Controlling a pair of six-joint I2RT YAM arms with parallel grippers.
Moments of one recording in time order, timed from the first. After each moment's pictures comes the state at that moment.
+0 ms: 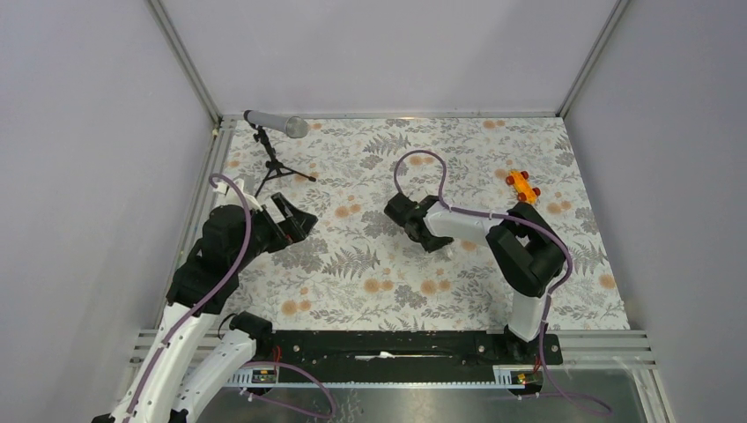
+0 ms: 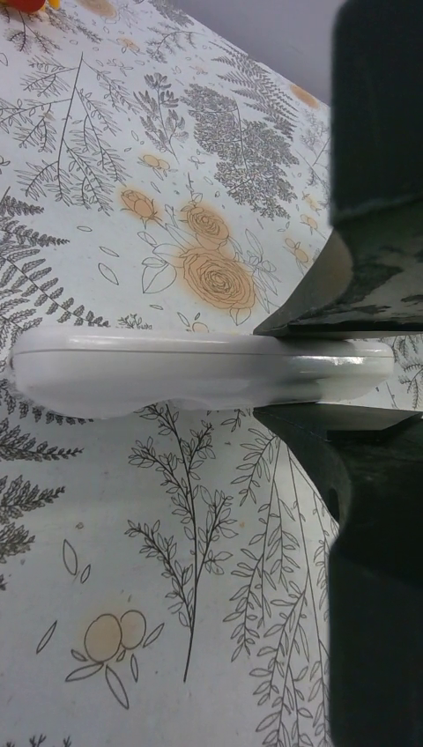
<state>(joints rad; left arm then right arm) -0.36 0.61 0.82 -0.65 0.05 -0.70 0.78 1.85 1.15 -0.78 0.61 0.38</state>
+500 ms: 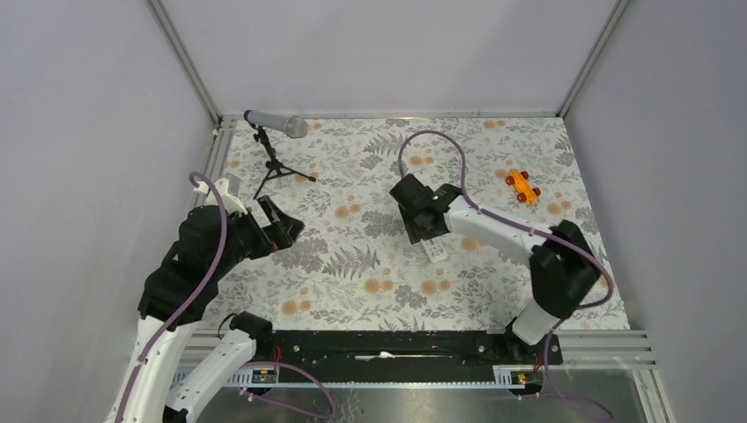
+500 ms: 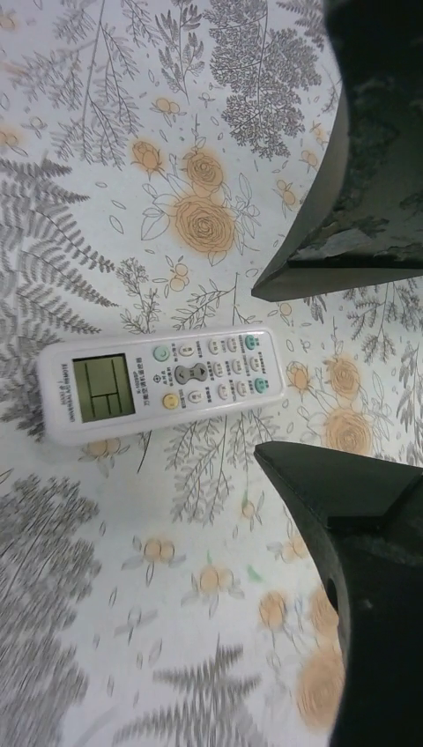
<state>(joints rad) -0.36 0.62 1.05 -0.92 0.02 -0.64 0.78 1.70 1.22 -0.81 0.41 0.41</state>
